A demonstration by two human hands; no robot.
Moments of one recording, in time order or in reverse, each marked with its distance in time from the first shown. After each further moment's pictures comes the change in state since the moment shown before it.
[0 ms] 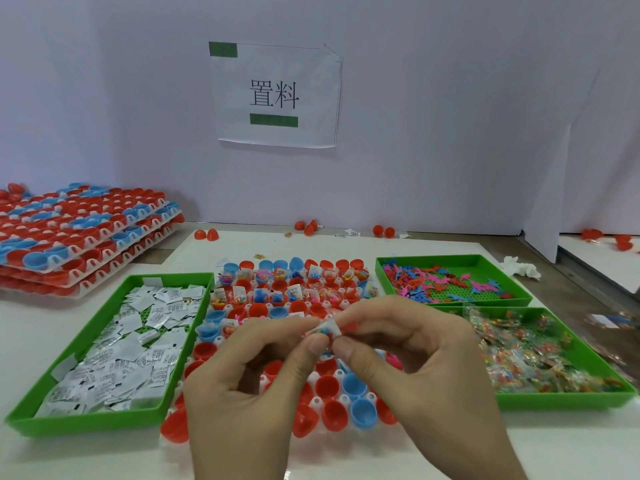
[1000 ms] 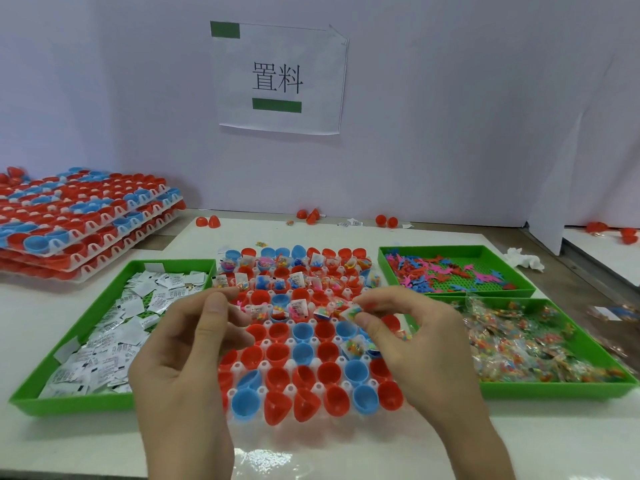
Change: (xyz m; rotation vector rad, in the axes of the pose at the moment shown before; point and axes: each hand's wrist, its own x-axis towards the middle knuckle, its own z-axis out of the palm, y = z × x) left_hand 0.010 -0.014 -0.028 -0.243 0.379 0.004; right_hand 0.008 0.050 -0.009 -0.456 0.169 0.019
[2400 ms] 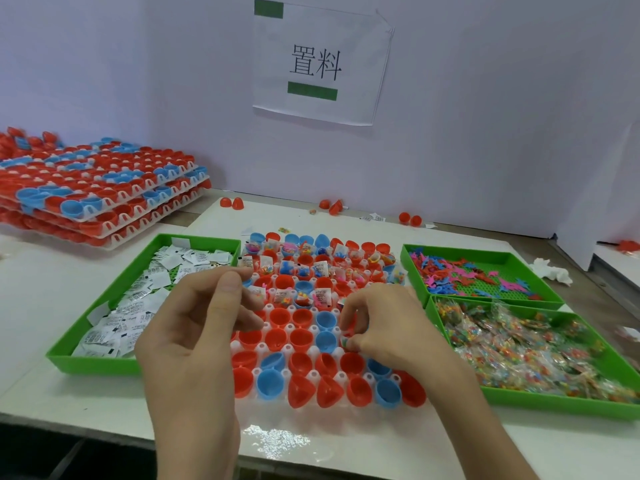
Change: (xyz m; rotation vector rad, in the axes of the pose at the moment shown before) left_hand 0.004 0.010 -0.015 0.068 0.052 0.050; right_hand 0.043 0.010 0.048 -0.548 -0.611 0.110
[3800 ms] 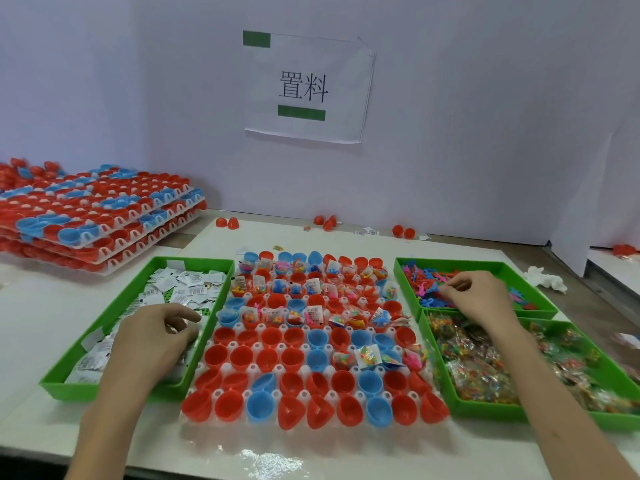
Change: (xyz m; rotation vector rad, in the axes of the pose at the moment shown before) left_hand 0.107 -0.067 -0.059 1.071 -0.285 -0.153; right_hand 0.046 0.172 -0.037 0.127 0.393 0.425
